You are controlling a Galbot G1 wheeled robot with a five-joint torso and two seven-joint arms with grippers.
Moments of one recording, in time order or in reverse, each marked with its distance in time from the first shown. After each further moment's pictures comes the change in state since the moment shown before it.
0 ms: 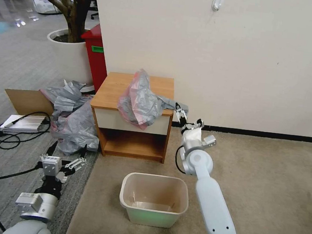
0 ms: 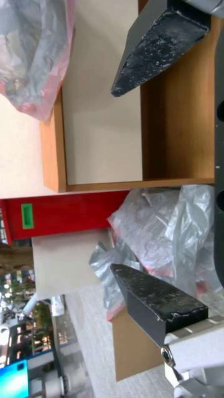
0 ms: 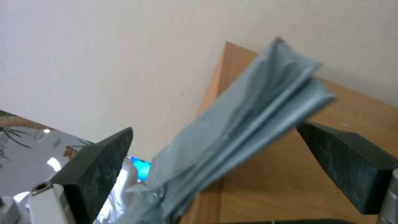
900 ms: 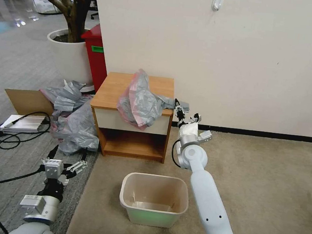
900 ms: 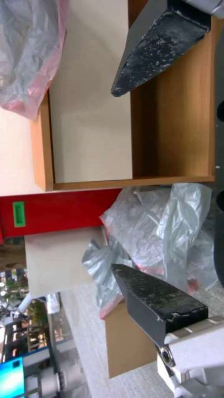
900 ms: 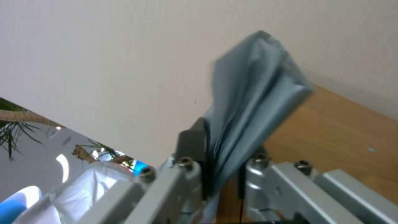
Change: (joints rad) left arm -0.002 -0.014 0.012 0.021 0.023 -0.005 -0.007; right arm 0.029 0.013 0.000 -0.060 -0.059 0.056 -0.091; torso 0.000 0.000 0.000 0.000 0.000
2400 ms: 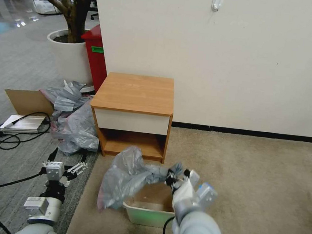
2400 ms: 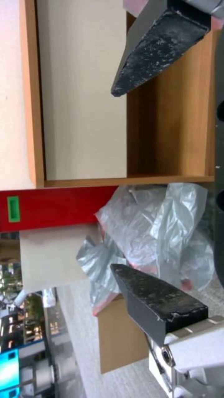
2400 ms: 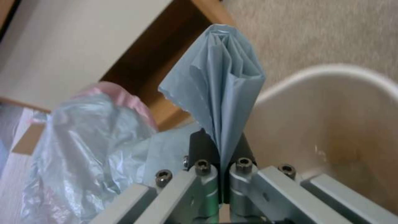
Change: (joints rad) left arm -0.023 -0.036 0.031 0.033 0.030 -0.009 -0.024; right arm -0.596 -0.315 -0.419 0.850 -0.158 -0.180 0.982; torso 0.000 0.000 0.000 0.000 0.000
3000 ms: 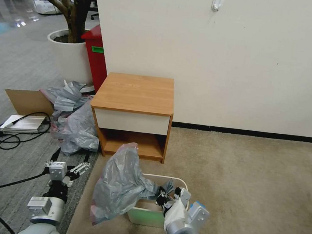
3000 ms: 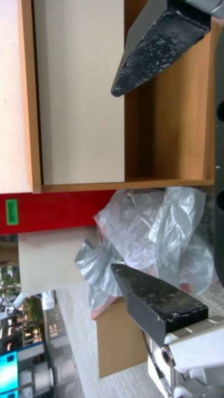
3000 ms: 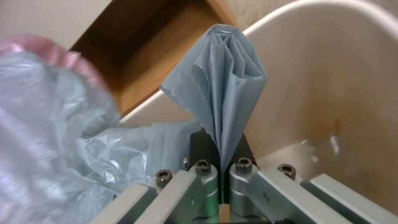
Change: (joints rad) left arm -0.003 -0.004 0.015 0.011 0.009 -0.009 0.000; right arm -0.068 0.017 -0.013 -0.056 -0.096 -0.016 -0.046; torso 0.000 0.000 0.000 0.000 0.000
